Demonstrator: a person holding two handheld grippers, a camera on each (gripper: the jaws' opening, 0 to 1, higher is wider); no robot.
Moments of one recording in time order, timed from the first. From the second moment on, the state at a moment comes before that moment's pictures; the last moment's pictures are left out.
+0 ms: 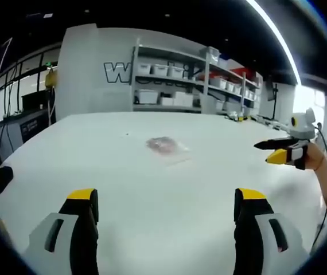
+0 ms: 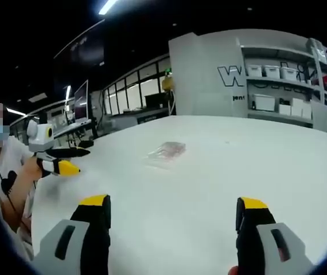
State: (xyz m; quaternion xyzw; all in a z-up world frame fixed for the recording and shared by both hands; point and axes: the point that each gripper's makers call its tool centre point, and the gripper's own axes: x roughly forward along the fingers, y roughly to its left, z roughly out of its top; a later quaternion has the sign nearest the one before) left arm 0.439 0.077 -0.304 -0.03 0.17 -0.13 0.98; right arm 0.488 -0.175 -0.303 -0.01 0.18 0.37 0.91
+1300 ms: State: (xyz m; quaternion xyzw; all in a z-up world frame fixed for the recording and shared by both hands) left arm 0.439 0.074 -0.308 -0.03 0.17 -0.13 0.98; right arm 0.487 -0.172 -0.307 -0.01 0.19 0.37 0.91
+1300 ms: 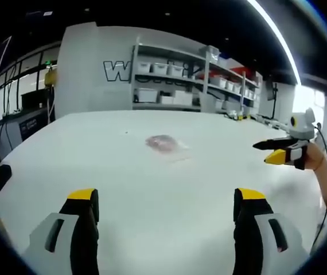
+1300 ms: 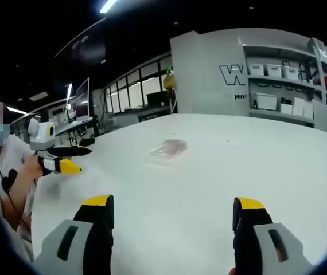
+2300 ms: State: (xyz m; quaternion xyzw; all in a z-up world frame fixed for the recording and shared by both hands) left arm 0.441 0.071 -0.308 -0.03 0.17 -0.14 0.98; right arm 0.489 -0.168 -0.310 -0.02 0.19 0.38 0.91
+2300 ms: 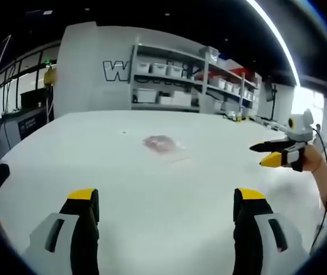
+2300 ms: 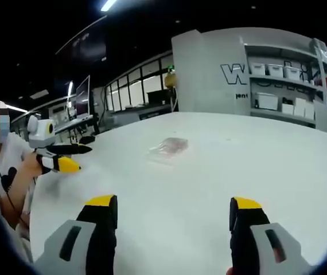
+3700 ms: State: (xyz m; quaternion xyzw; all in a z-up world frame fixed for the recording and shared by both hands) left arm 0.447 0.059 -0.311 -0.03 0.18 -0.15 0.97; right arm 0.485 -0.144 -0.314 -0.03 0.19 0.41 0.89
